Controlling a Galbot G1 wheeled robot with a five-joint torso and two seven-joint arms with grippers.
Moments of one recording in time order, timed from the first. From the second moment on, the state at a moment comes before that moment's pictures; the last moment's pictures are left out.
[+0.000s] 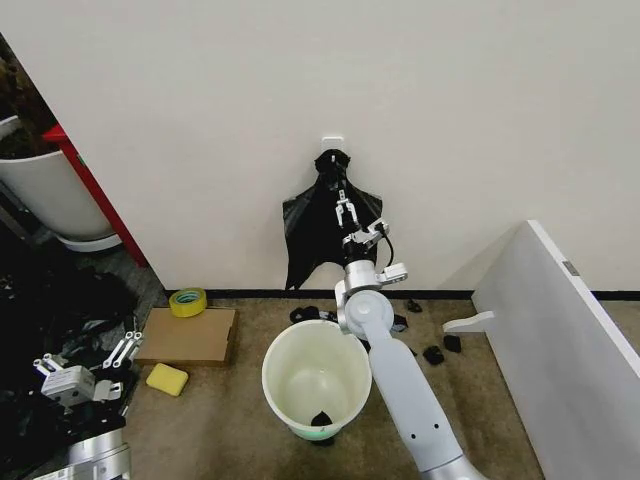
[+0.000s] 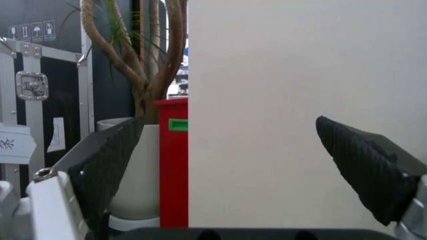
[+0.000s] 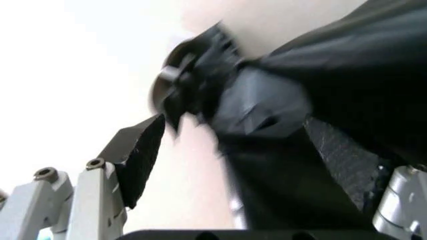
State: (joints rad) left arm 1.74 -1.51 -0.82 -2.15 -0.21 -0.56 -0.09; right arm -0.80 1.61 0.15 1.49 1.20 0.27 -0.20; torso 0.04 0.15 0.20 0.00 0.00
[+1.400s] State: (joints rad) left arm 1.72 -1.48 -0.83 -2.12 -0.23 -0.56 -0.09; right arm -0.73 1.61 0.16 1.35 1.18 0.29 -0.31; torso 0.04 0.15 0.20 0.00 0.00
